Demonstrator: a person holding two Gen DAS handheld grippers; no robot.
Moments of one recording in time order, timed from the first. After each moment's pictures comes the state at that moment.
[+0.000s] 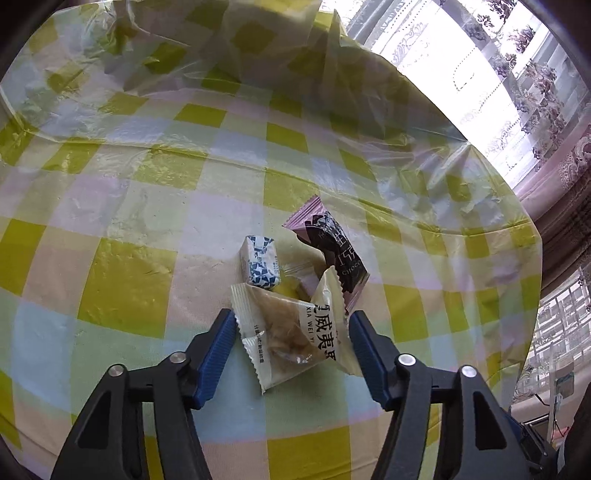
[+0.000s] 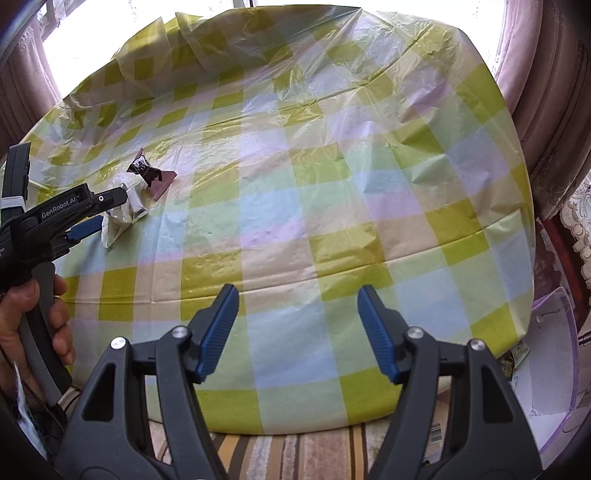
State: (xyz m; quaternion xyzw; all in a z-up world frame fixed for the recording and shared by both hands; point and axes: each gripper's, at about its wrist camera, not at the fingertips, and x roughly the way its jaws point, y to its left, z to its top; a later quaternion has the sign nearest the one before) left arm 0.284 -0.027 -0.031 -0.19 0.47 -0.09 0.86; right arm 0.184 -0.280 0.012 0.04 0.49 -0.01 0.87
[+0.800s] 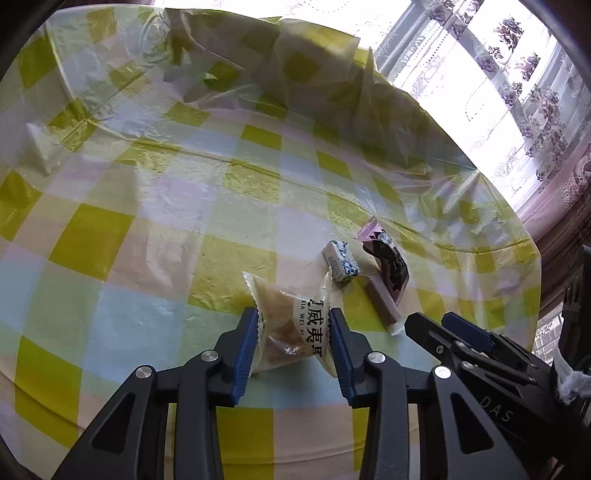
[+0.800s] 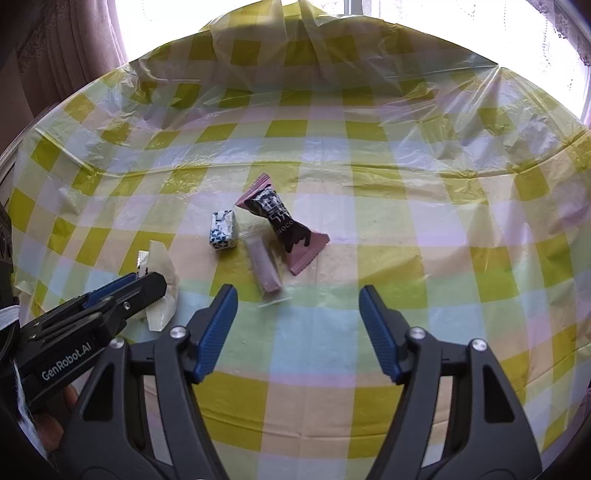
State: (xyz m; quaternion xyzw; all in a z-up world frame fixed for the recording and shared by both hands) left arm 0.244 0.040 -0.028 -0.21 0.43 -0.06 0.88; right arm 0.270 -0.139 -0.002 -0.02 0.46 0.11 0.88
